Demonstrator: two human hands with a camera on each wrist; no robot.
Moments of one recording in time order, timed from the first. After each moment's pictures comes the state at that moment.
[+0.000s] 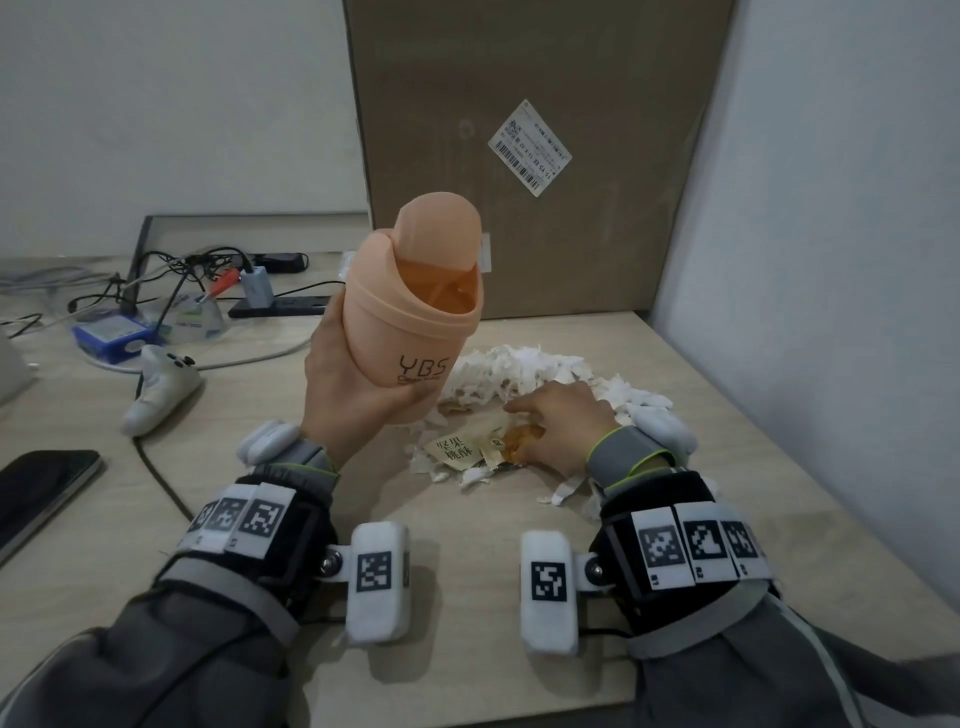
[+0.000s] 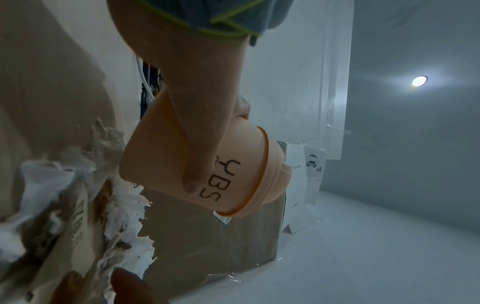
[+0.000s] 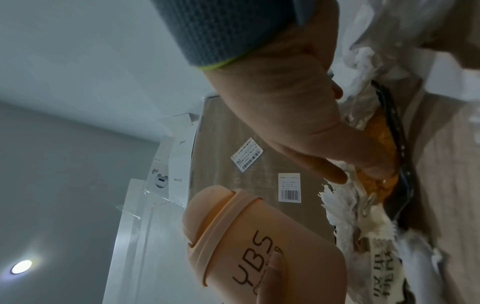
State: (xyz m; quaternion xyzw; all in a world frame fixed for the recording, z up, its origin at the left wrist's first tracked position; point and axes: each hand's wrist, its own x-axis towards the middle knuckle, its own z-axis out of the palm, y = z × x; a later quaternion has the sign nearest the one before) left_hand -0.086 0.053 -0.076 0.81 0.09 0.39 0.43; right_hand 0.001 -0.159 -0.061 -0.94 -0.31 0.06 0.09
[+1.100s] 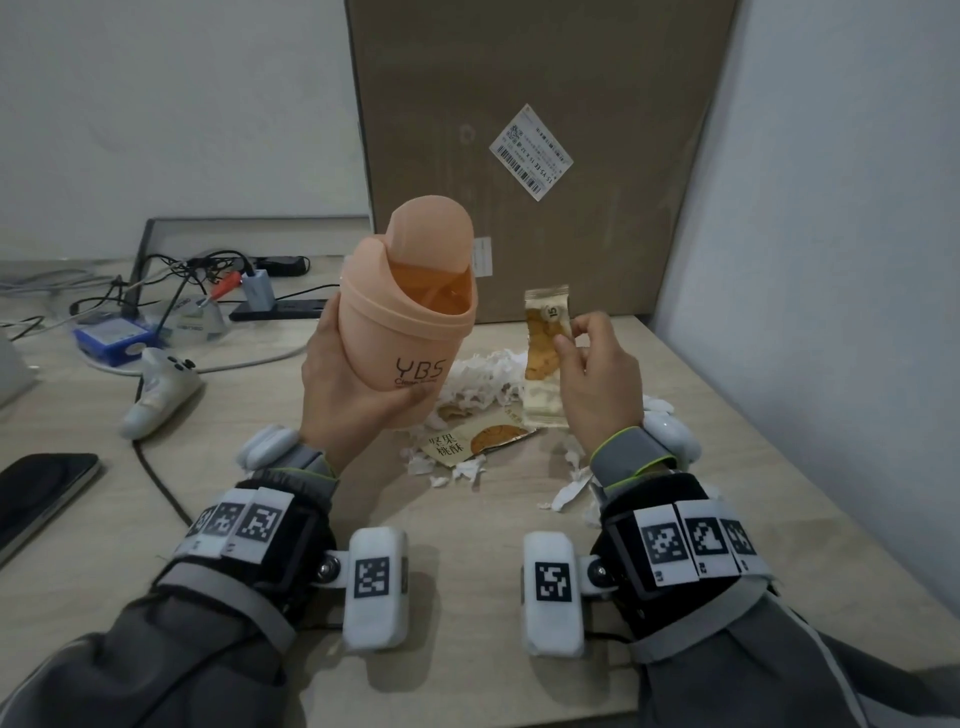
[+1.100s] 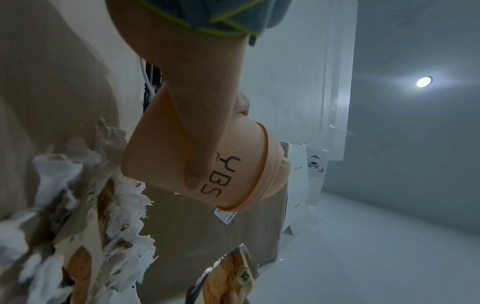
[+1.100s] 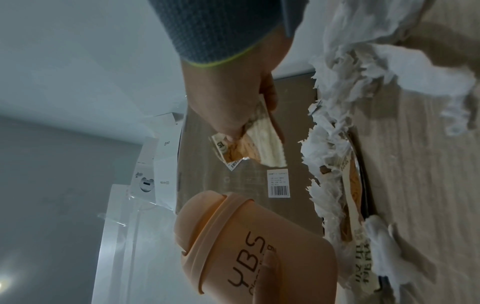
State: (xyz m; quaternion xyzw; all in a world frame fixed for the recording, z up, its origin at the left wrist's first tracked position) left_hand -0.087 0.052 -0.077 0.80 0.13 0.39 0.44; right_hand 0.007 -0.161 -0.053 -0.82 -0.22 -0.23 0.48
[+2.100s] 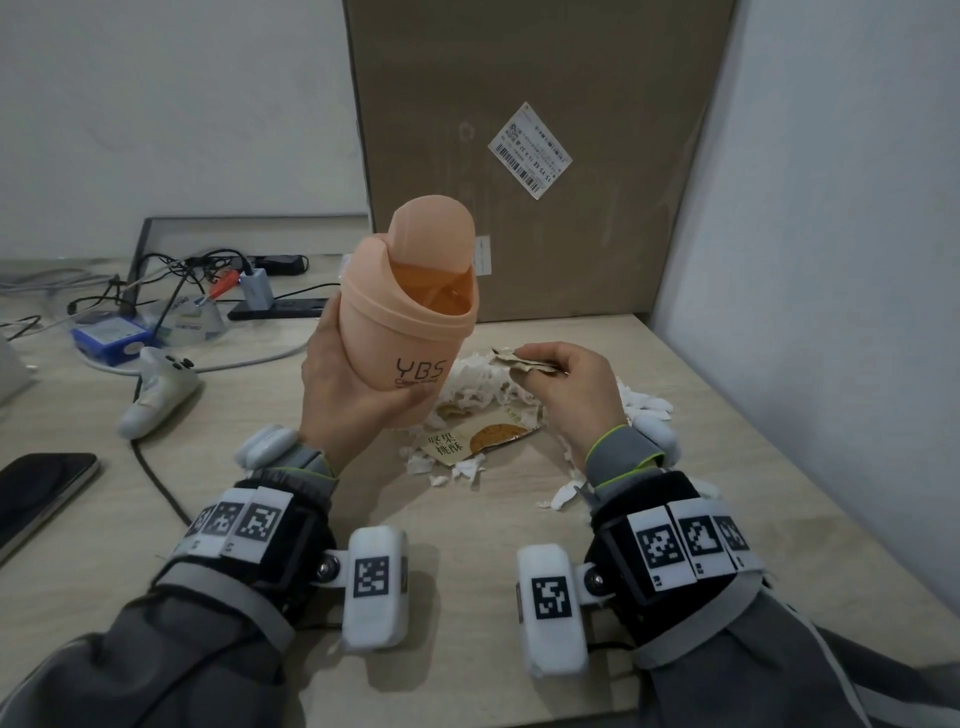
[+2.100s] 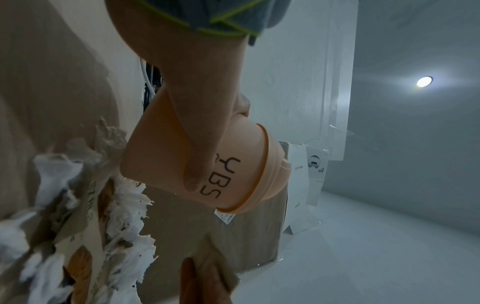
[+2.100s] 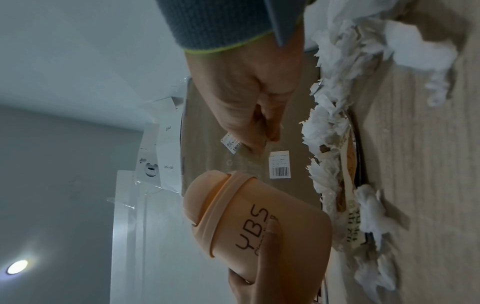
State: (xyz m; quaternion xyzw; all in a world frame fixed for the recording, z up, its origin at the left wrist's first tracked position) left_hand -0.088 0.051 -0.075 0.81 0.12 0.39 0.43; right_hand 0.001 -0.151 -0.057 -0.73 -0.20 0.00 0.65
